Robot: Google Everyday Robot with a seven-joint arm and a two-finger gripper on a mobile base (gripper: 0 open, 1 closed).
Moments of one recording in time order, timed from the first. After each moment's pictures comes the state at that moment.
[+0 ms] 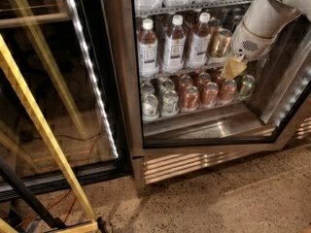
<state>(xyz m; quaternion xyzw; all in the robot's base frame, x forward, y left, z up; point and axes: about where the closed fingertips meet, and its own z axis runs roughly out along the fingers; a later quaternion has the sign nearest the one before) 0.610 -0.214 0.881 -0.53 0.84 0.00 0.15</state>
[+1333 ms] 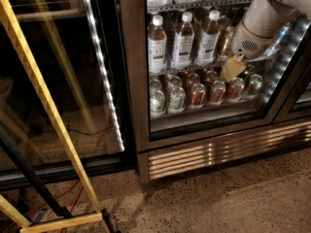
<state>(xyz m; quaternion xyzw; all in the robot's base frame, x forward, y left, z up) 0.610 -0.214 0.881 -0.53 0.84 0.00 0.15</state>
